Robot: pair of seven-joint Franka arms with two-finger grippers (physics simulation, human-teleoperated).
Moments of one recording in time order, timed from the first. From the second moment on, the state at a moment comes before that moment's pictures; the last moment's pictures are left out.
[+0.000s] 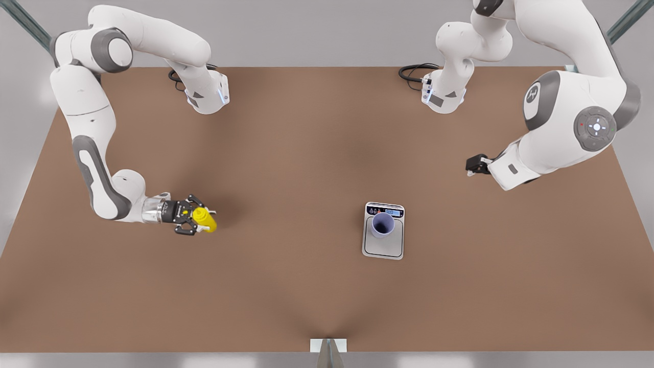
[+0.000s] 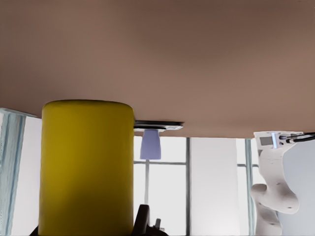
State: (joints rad) left arm -0.26 0.23 0.12 -1.35 -0.10 1.40 0.07; right arm -0.52 0.70 0.36 -1.94 1.20 1.78 0.57
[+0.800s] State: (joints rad) left arm -0.26 0.23 0.12 -1.35 -0.10 1.40 0.07; right arm -0.54 0.80 0.34 -1.94 1.24 1.84 0.49
